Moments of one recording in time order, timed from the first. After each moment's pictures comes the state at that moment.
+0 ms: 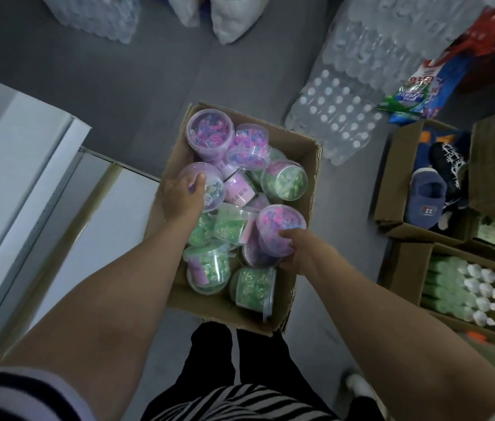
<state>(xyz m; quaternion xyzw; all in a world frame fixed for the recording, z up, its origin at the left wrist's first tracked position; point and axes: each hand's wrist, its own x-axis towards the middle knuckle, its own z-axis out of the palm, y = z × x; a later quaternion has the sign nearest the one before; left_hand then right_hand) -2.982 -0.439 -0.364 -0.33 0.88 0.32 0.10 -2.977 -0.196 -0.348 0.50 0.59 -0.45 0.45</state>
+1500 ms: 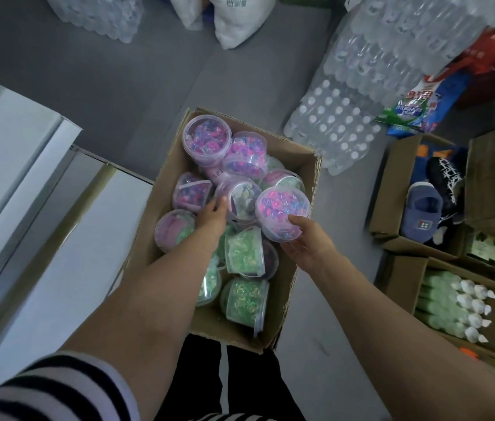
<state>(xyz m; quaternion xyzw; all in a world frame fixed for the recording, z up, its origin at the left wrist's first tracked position) -2.987 -0.382 -0.436 -0.44 0.67 0.56 0.22 -3.002 -0.187 -0.320 0.50 0.51 -0.64 0.28</state>
